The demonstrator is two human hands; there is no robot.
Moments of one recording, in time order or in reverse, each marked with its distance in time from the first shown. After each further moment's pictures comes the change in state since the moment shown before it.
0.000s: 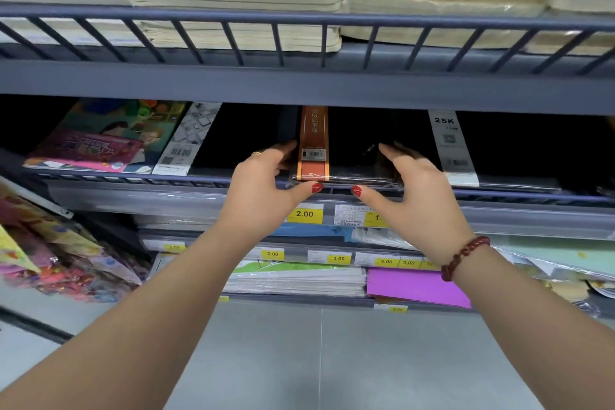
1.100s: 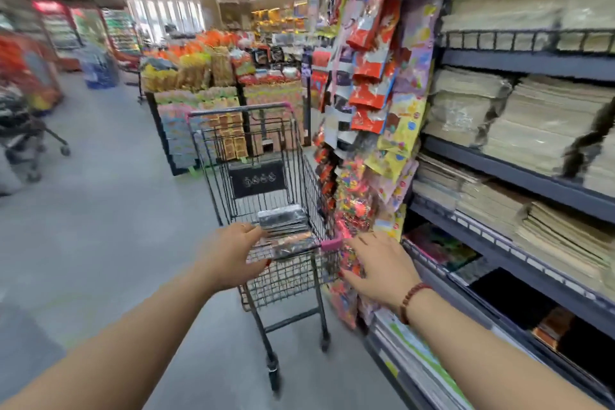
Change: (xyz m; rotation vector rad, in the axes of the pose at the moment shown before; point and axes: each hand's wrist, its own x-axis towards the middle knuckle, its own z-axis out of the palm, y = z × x) left_hand -0.478 0.048 -0.381 0.834 0.347 -0.493; right_hand -0.230 -0.386 -0.084 -0.307 -0.341 -1.225
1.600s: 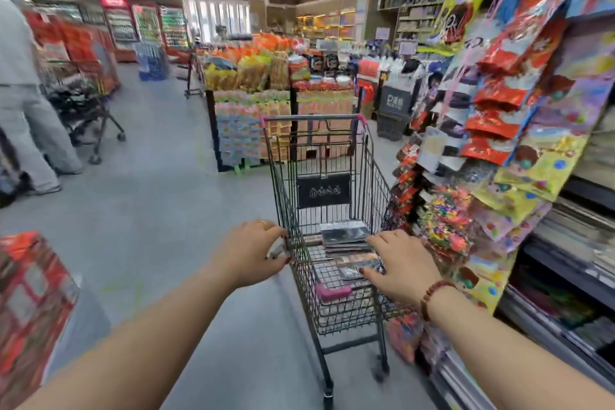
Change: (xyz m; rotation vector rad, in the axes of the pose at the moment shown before) left_hand -0.036 -0.216 -0.017 -0.065 0.090 -0.082; right_hand 0.143 -0.181 0.004 -0.058 -0.048 -0.052
